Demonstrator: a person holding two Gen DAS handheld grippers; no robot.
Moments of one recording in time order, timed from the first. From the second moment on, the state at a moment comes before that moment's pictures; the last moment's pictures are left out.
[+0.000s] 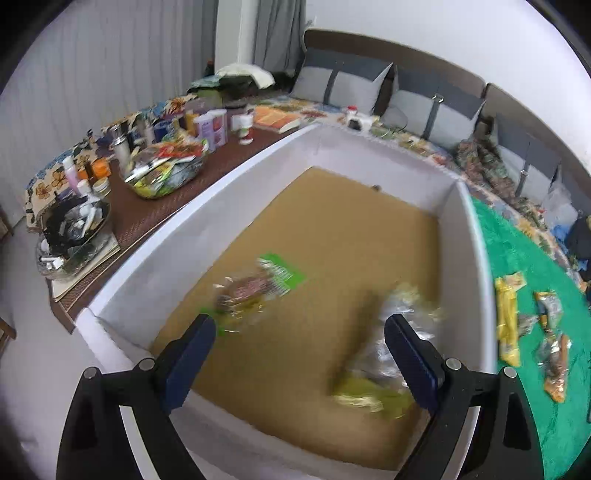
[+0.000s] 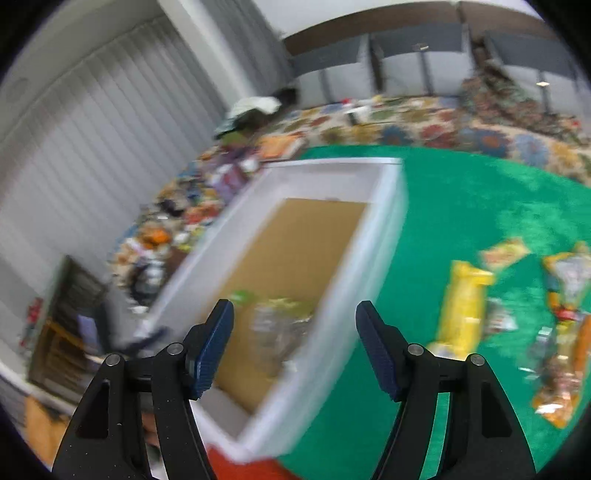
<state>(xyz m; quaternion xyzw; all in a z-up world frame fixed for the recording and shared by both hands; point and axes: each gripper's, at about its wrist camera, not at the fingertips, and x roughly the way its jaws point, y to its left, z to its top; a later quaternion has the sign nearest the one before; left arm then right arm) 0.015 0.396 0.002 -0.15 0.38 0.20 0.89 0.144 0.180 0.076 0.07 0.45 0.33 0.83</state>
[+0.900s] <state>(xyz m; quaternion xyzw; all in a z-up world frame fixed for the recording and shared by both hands) 0.087 0.247 -0.011 0.00 0.42 0.11 0.90 0.129 -0.221 -0.100 0.00 0.46 -0.08 0.88</state>
